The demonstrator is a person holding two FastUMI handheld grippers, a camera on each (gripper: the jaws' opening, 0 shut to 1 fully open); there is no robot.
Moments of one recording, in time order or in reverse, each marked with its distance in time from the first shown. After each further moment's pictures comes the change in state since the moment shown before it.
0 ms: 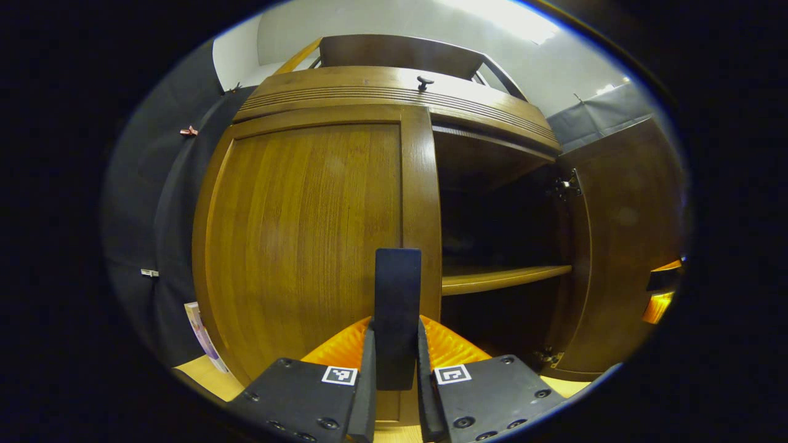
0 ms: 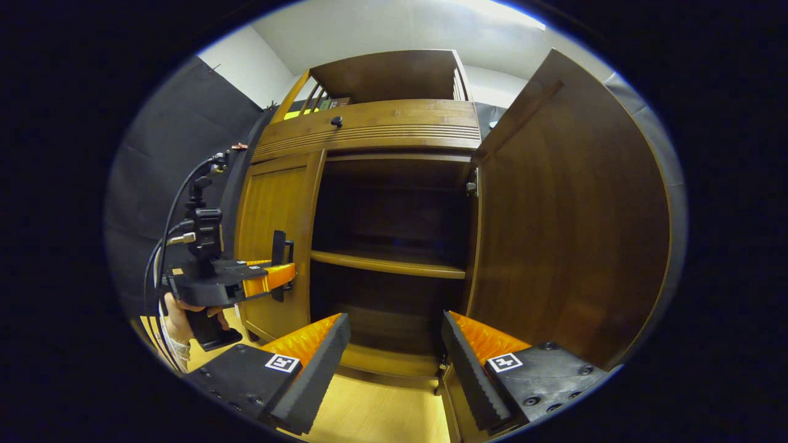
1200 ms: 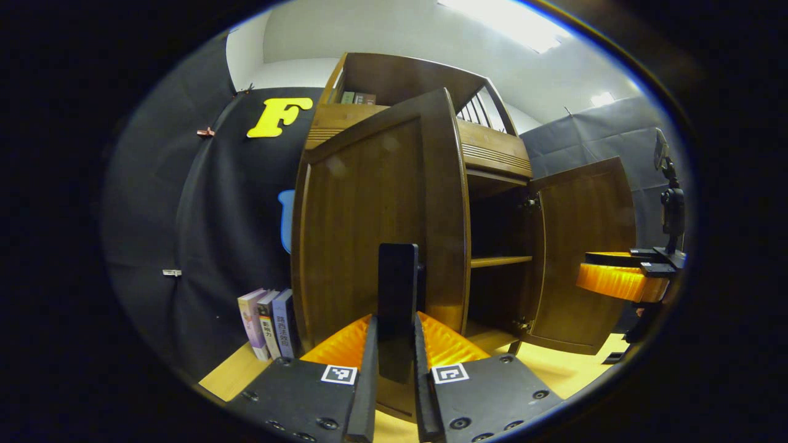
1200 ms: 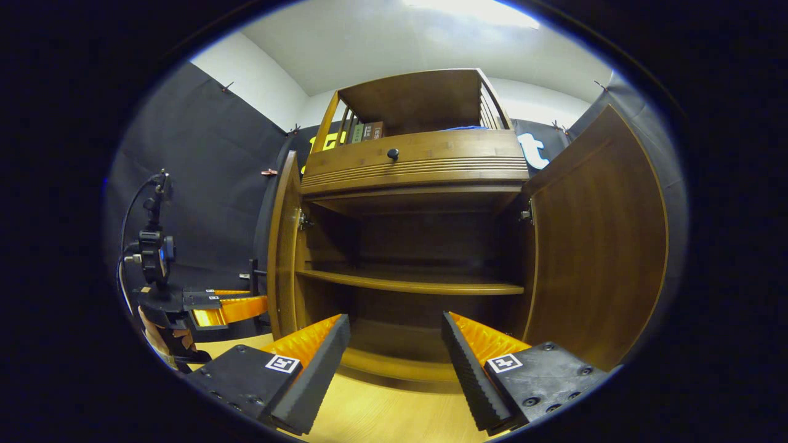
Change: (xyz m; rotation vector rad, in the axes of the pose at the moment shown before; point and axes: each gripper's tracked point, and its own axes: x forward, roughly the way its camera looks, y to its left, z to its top) left arm -0.171 0.079 0.021 0.007 0.031 -0.017; right arm -0.028 0.112 0.038 0.087 -0.077 0.130
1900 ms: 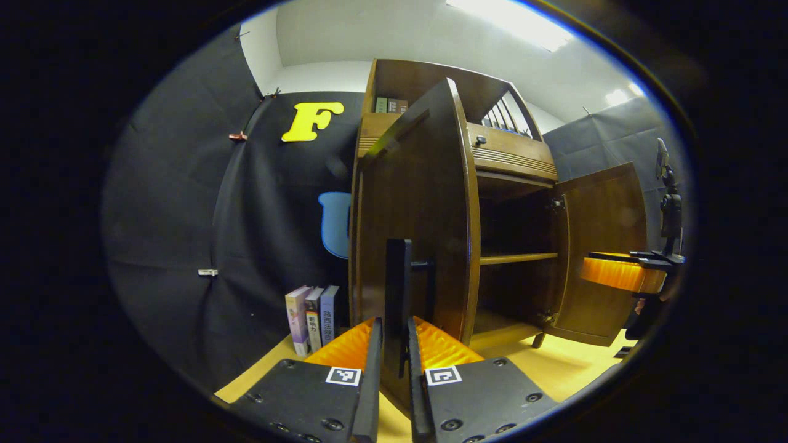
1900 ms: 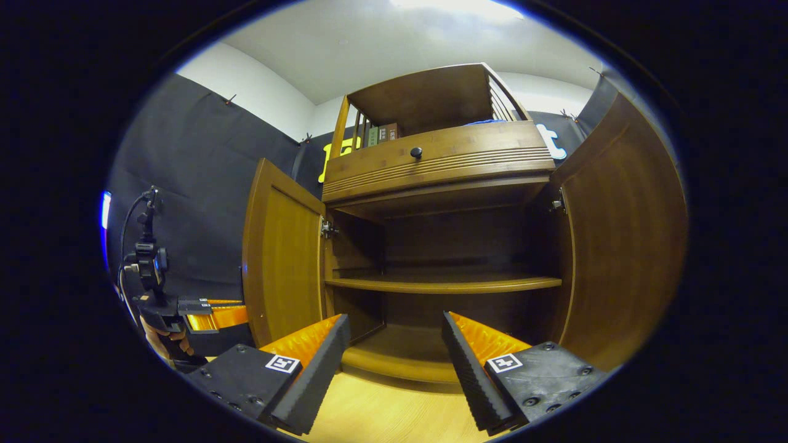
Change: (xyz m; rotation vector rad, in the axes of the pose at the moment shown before) left arm -0.048 0.066 0.002 0.009 0.012 0.142; right arm 0.014 0.043 -0.003 0.070 -0.017 0.092
